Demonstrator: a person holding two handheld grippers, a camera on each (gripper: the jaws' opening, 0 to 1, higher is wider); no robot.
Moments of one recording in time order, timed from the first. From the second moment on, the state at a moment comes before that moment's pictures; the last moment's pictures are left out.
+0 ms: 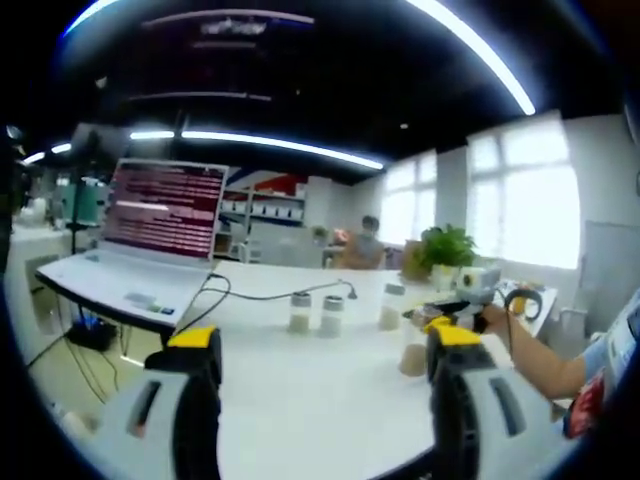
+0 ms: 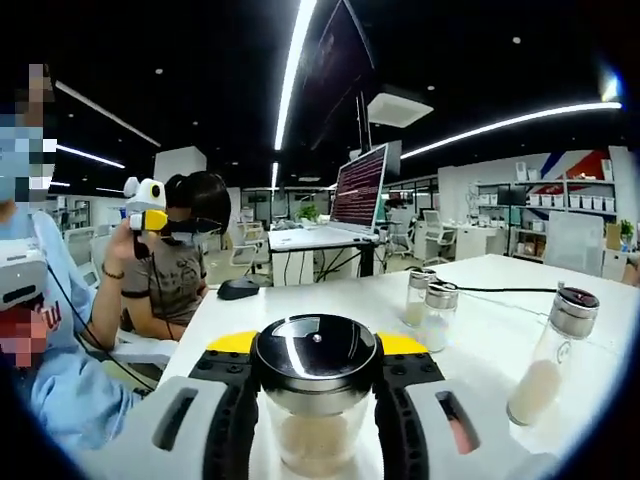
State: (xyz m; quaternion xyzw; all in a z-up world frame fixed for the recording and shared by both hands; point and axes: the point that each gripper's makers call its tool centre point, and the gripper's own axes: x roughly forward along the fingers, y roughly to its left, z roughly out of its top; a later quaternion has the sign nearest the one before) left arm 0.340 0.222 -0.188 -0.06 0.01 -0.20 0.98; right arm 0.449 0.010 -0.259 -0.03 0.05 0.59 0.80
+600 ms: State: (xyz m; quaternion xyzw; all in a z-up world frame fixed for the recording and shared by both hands) left arm 0.335 0.218 -0.182 -0.06 0.00 -0.21 0.98; right arm 0.453 0.010 -0.258 -0.04 0.05 0.56 0.82
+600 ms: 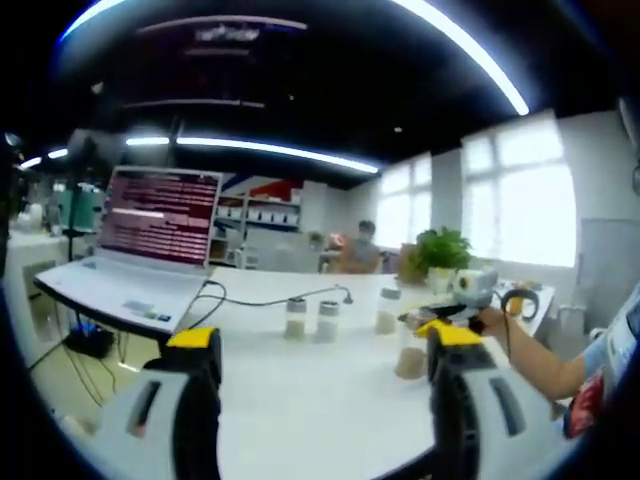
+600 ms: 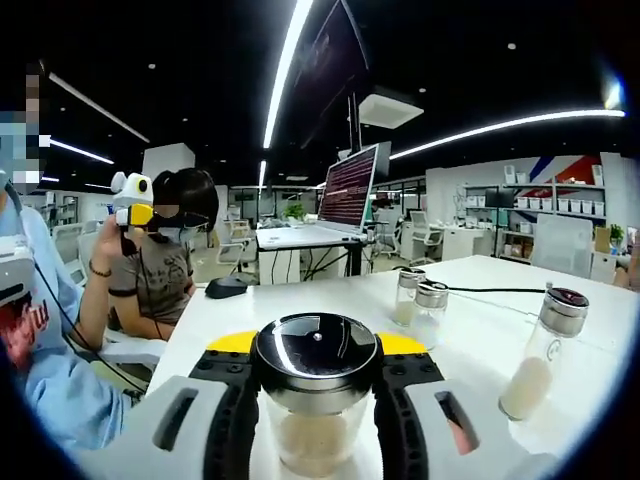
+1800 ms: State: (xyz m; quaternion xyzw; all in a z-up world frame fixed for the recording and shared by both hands) left arm 0.335 0.217 -0.179 -0.05 -0.01 -0.22 0.97; right arm 0.461 0.007 -0.258 -0.03 0.05 0.44 0.89
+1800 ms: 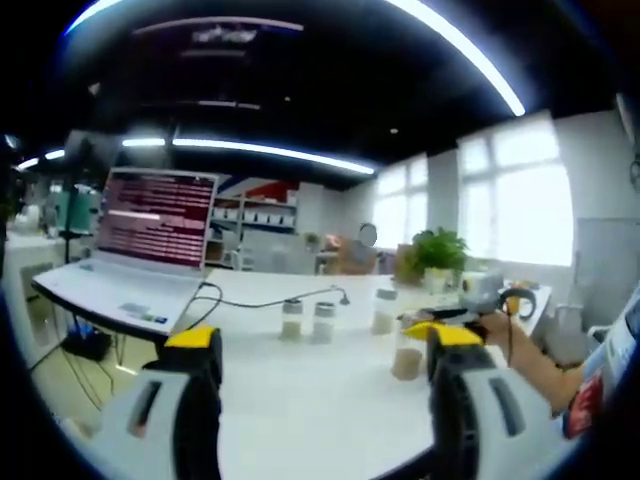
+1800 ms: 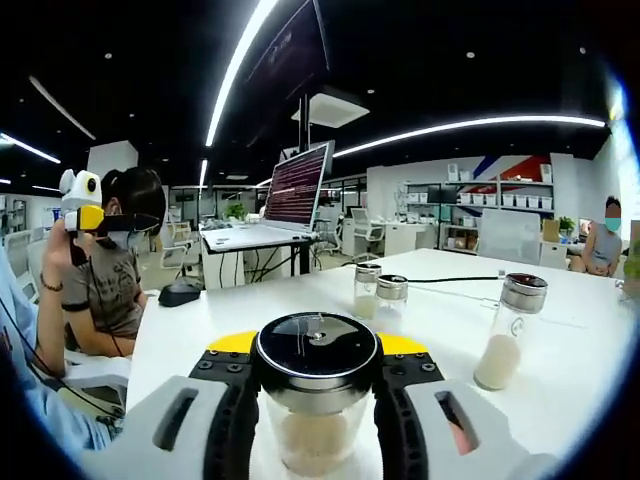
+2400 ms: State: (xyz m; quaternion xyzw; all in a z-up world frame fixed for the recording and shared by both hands) left arm 0.339 0.221 -0.185 -0.06 0.00 -0.21 0.98; right arm 0.465 0.003 -0.259 -0.03 0.06 0.38 0.92
